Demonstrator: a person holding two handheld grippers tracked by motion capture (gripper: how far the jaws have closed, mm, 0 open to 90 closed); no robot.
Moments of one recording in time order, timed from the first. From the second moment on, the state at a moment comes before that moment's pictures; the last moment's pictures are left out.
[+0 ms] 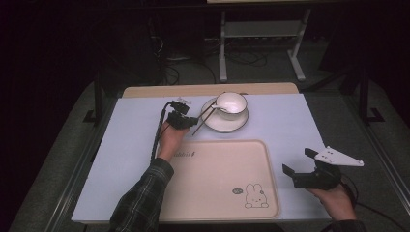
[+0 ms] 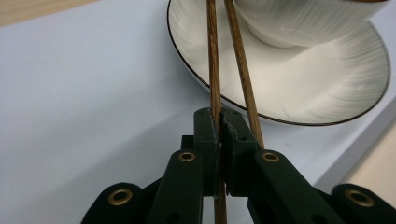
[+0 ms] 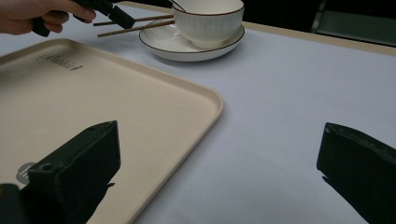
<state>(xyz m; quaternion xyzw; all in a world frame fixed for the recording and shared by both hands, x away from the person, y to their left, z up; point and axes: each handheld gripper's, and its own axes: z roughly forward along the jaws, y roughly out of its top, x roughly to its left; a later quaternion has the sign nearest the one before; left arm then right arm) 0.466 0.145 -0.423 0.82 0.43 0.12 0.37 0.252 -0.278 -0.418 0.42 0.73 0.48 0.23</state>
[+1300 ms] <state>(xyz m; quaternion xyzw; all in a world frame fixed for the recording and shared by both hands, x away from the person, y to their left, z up) 0.331 0.254 -0.392 0.81 0.40 0.11 0.42 0.251 -0.275 -0.418 0.42 0.74 0.47 0.23</state>
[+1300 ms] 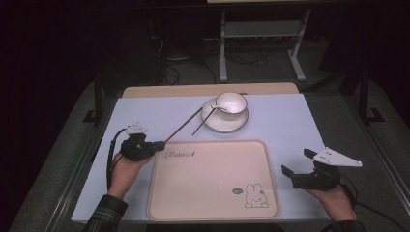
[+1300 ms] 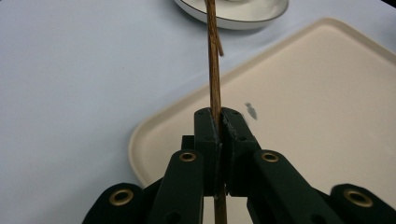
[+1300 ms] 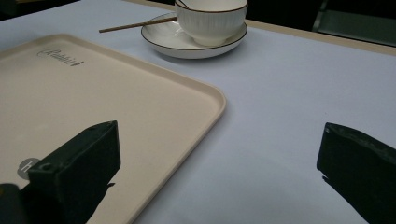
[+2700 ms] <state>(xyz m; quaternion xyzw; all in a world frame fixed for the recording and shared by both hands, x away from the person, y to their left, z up) 0.287 0.224 -0.435 0.87 0.36 0.05 0.32 0.251 -0.274 -0.419 0.42 0.74 0.47 0.24</state>
